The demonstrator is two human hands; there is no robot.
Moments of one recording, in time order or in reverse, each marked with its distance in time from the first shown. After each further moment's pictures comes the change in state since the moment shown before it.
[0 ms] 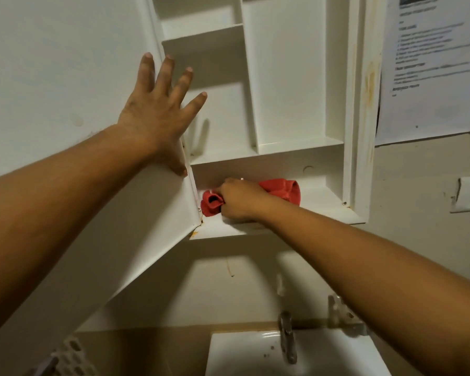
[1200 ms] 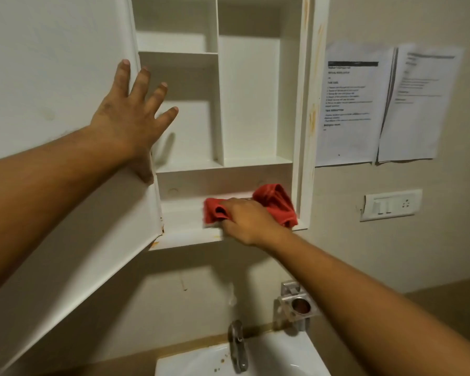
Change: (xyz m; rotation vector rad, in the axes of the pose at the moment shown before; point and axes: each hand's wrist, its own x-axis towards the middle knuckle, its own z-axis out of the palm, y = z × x) left_hand 0.000 -0.004 0.010 0.007 0.037 0.040; right_hand -0.085 0.035 0.003 -0.001 0.163 0.134
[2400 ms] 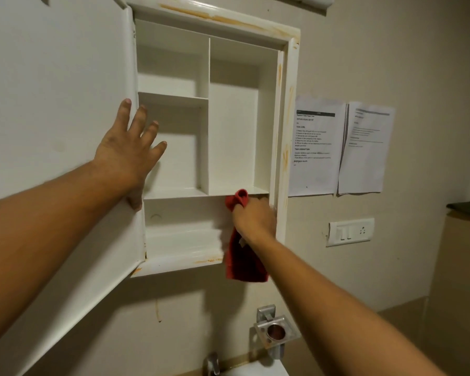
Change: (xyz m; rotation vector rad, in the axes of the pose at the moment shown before) left_hand 0.001 0.004 0.001 0.010 -0.009 -0.012; right_hand 0.015 0.005 -0.037 0.423 0.458 0.848
